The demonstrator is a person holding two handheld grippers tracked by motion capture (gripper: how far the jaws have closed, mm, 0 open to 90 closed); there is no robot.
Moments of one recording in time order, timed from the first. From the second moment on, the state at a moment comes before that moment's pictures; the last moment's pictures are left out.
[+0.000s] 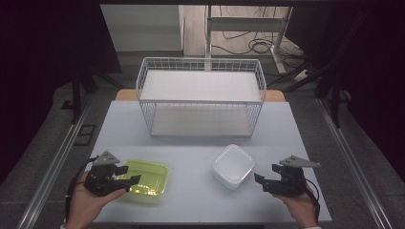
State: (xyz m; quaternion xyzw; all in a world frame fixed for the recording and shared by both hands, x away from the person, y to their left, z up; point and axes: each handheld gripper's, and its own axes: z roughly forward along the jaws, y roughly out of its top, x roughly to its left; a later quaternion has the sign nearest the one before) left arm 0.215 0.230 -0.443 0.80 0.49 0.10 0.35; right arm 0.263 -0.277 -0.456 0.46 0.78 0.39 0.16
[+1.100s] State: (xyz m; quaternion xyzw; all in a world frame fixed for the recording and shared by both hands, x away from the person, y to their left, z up) left arm 0.205 0.222 -0.496 0.85 0.49 -0.02 0.21; right arm 0.271 -0.274 -0.458 0.47 0.78 0.38 0.17
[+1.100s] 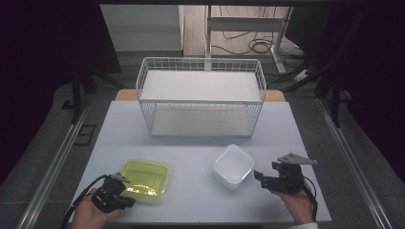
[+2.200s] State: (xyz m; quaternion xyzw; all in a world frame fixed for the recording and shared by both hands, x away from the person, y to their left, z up) left arm 0.258 0.193 -0.508 0.83 0.51 0.00 0.24; right arm 0.271 -0.279 -0.459 0.48 0.77 0.38 0.17
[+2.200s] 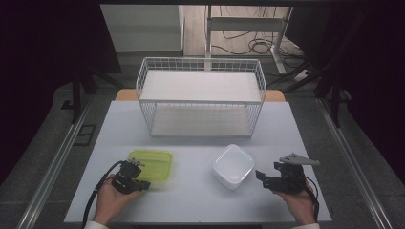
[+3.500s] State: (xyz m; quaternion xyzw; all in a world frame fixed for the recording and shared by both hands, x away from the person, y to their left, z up) left arm 0.289 0.294 -0.503 0.76 0.59 0.05 0.26; right arm 0.268 -0.281 -0.455 0.49 0.76 0.38 0.19
